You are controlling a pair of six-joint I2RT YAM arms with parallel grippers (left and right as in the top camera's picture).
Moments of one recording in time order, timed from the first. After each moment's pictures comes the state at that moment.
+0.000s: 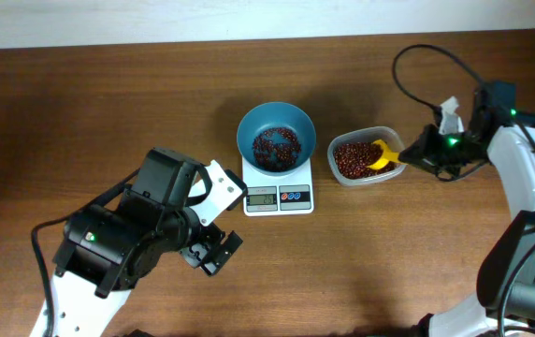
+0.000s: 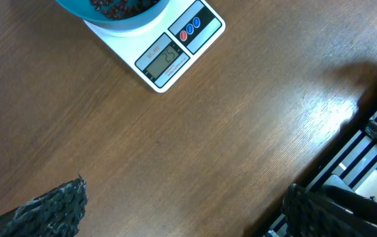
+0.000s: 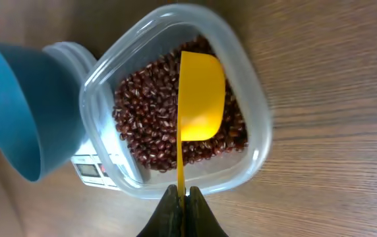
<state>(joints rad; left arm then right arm) -0.48 1.14 1.34 -1.30 0.16 0.30 -0.29 1.78 1.33 -0.97 -0.61 0.11</state>
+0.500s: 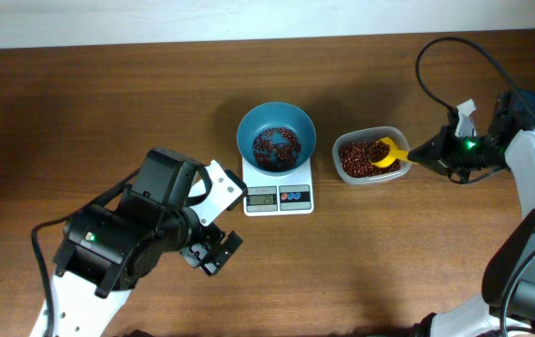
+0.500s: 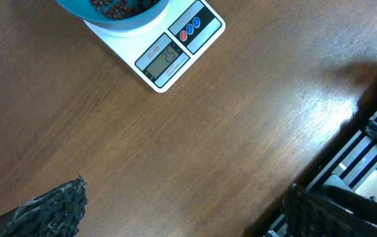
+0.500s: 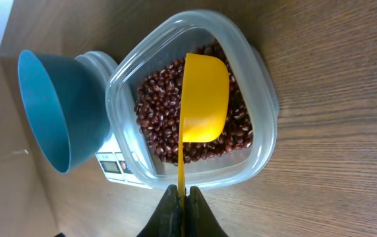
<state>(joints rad) -0.48 1.14 1.34 -1.30 0.16 0.30 -0.37 1.78 1.33 -0.99 -0.72 0.05</state>
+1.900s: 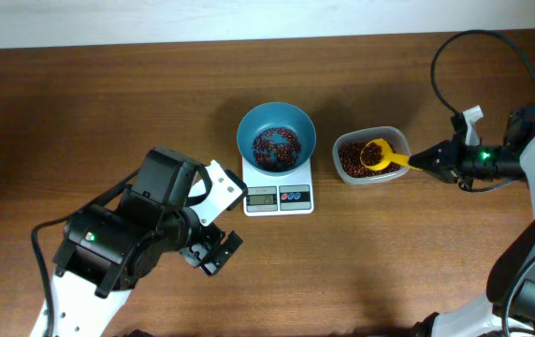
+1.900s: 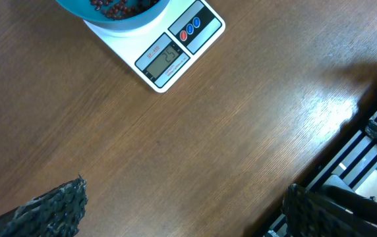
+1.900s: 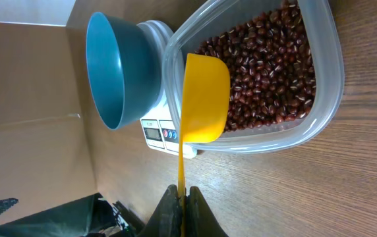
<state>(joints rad) -0.48 1.14 1.34 -1.30 0.16 0.30 -0.45 1.78 1.33 -1.16 -0.93 -0.19</state>
